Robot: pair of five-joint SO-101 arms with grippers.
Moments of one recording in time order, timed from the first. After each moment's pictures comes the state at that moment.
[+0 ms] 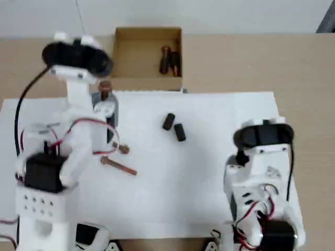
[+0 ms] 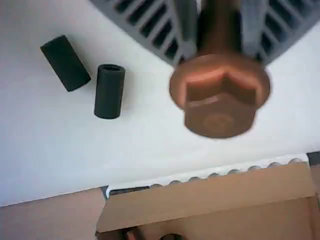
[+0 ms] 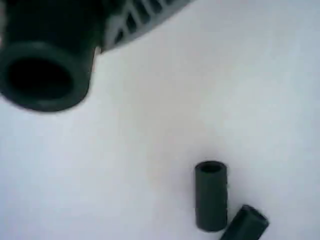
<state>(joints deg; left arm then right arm) 8.1 -45.8 18.4 75.4 6.5 -2.5 -85.2 52.4 82.8 -1.0</state>
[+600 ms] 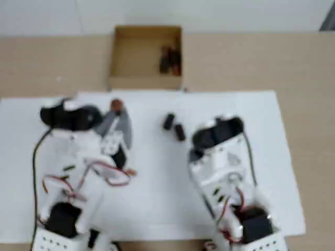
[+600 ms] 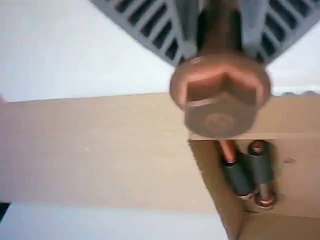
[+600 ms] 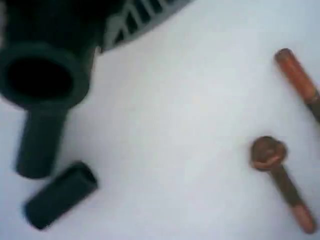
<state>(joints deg) 14.3 -79.1 61.9 43.6 22.5 -24.5 -84.9 68.0 60.7 -5.3</state>
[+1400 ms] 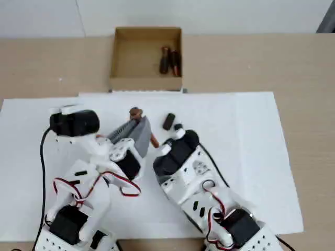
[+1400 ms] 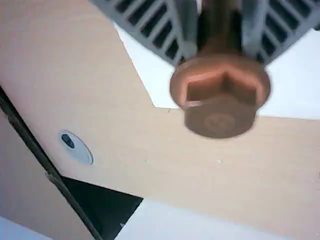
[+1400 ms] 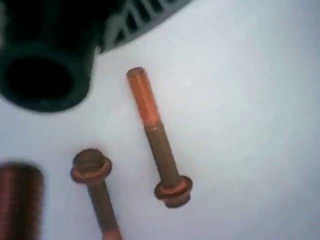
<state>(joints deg) 24.4 -81.1 62.3 43.6 39.0 -43.4 -84.9 70.4 55.3 -1.0</state>
